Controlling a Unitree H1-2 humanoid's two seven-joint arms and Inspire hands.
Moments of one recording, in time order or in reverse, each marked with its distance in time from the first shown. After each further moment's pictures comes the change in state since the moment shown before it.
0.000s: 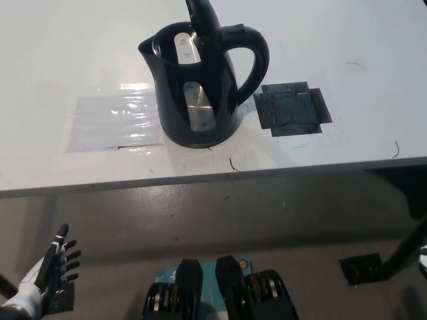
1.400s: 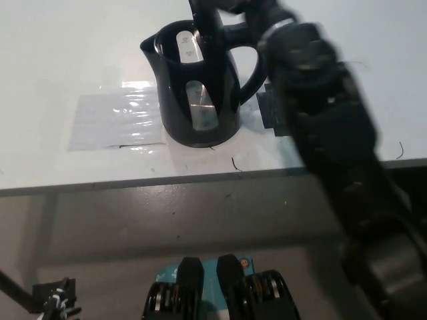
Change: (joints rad) left_arm 0.167 -0.013 -0.019 0.004 -0.005 -0.005 -0.018; right_arm -1.269 0.168 0.453 0.720 -0.122 0.303 -0.243
